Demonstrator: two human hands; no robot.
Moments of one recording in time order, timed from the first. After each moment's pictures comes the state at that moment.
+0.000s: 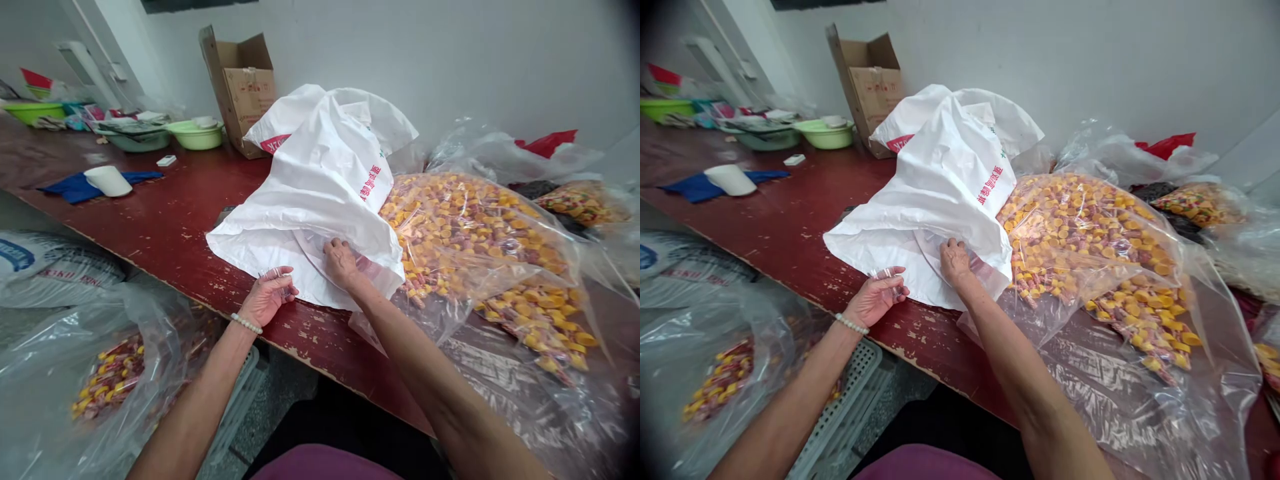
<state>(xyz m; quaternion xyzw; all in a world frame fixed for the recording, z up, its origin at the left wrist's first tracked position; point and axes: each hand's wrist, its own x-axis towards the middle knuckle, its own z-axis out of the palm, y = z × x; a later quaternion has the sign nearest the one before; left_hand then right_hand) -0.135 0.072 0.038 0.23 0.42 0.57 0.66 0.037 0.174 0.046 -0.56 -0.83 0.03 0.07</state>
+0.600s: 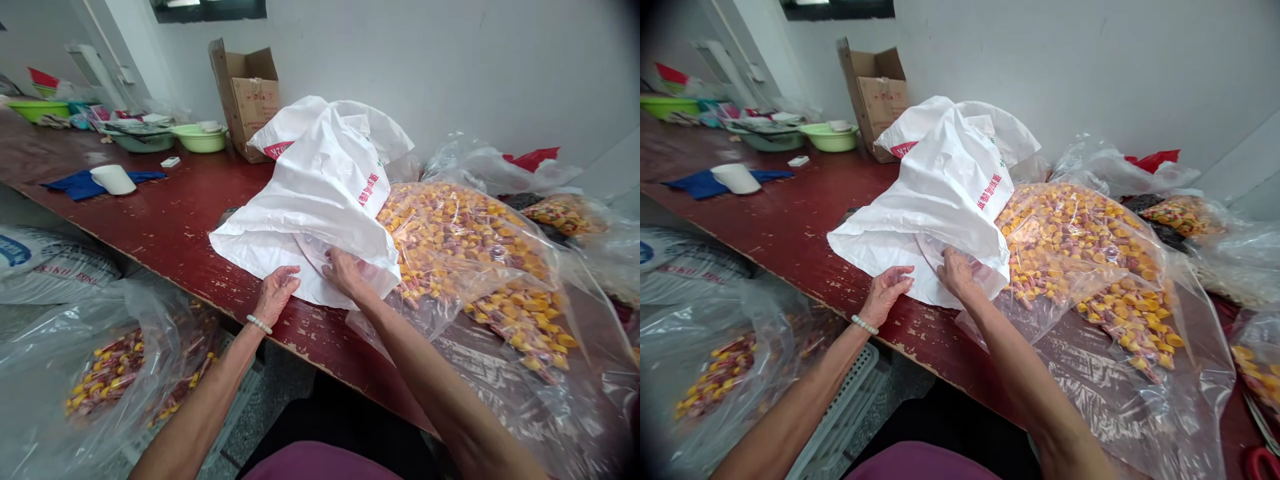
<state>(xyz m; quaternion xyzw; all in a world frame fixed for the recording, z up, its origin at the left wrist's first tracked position) -0.115 0.068 0.029 0.40 0.49 0.62 0.47 0.046 0.142 0.066 -0.57 -0.81 0.12 0.11</state>
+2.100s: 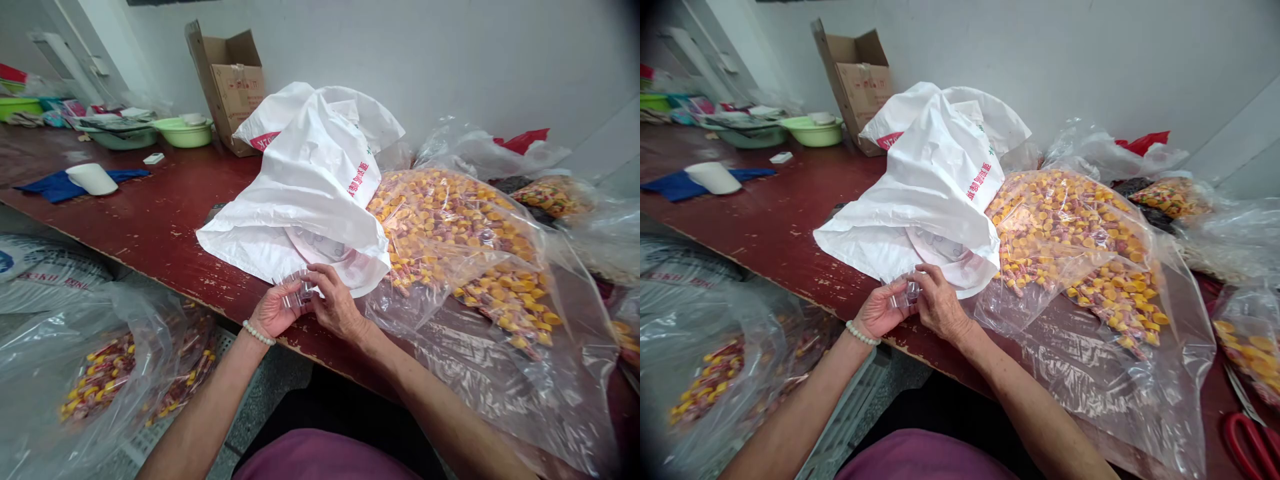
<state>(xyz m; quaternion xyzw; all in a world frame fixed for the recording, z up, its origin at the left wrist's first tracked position) -0.088 0.045 0.041 0.18 0.30 0.54 0.77 0.066 0.063 0.047 -0.30 -0.83 0.20 0.43</state>
